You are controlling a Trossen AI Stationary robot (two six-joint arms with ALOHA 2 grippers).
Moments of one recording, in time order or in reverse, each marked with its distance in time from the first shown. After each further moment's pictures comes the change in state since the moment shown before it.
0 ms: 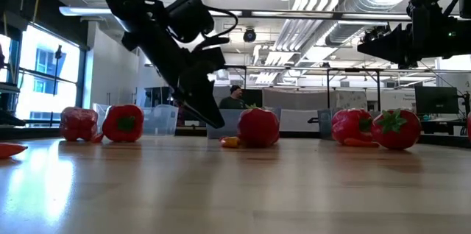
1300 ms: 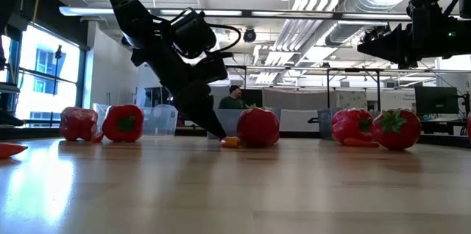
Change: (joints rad) left arm 0.086 0.075 0.000 0.069 0.122 0.289; right arm 0.000 0.000 0.000 0.000 0.000 0.000
